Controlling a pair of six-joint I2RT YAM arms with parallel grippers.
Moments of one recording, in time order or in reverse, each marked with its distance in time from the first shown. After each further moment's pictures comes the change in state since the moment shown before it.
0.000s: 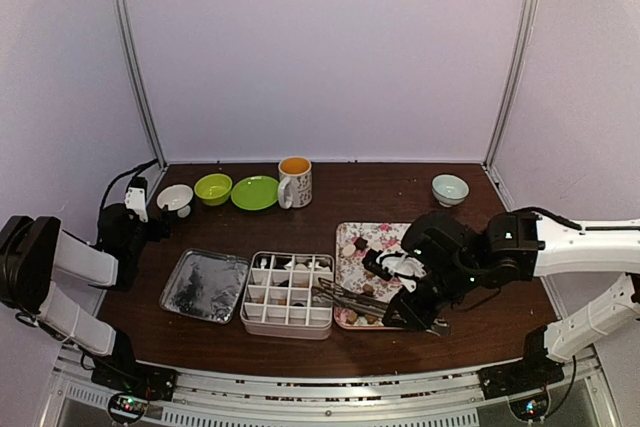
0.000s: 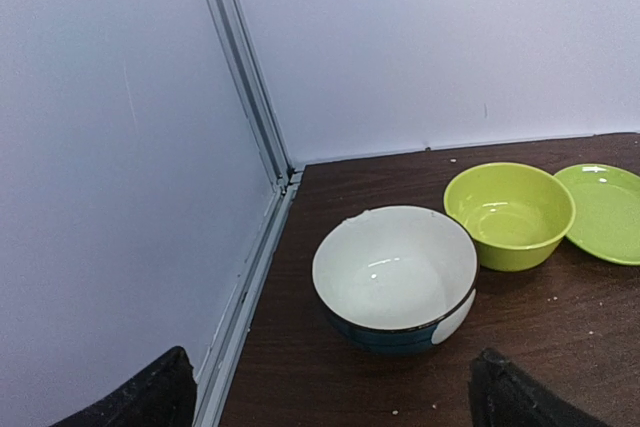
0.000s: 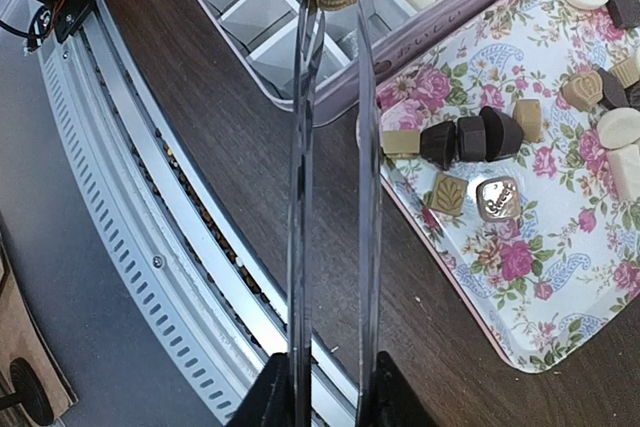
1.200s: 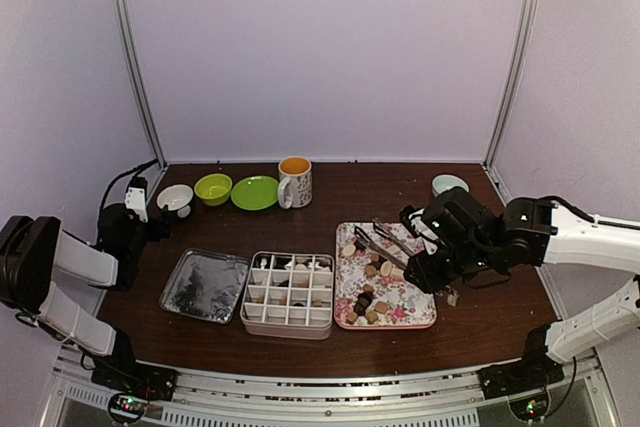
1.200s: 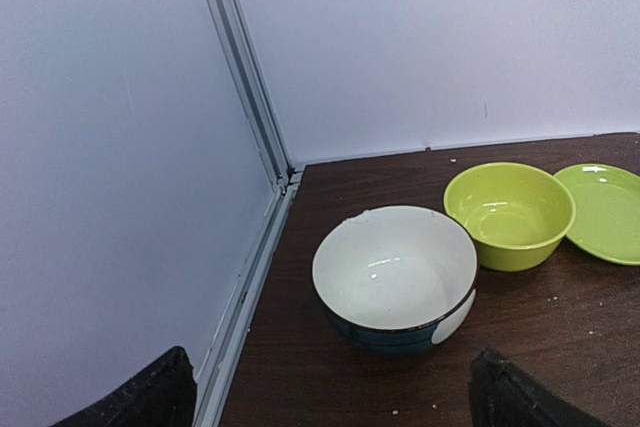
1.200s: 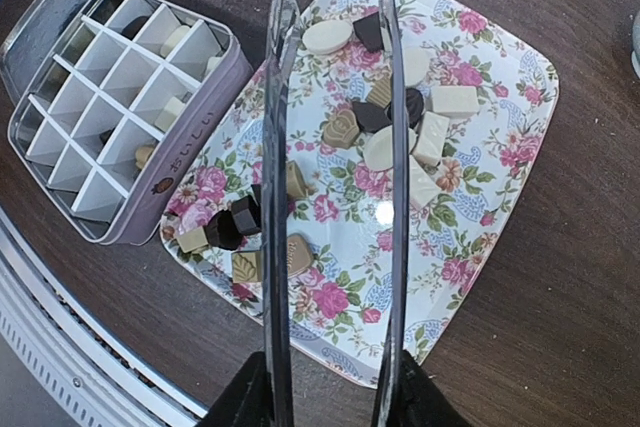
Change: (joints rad) left arm 0.000 0.000 0.000 0.000 0.000 0.000; right arm -0.134 -0.063 0.000 -0.025 0.323 0.112
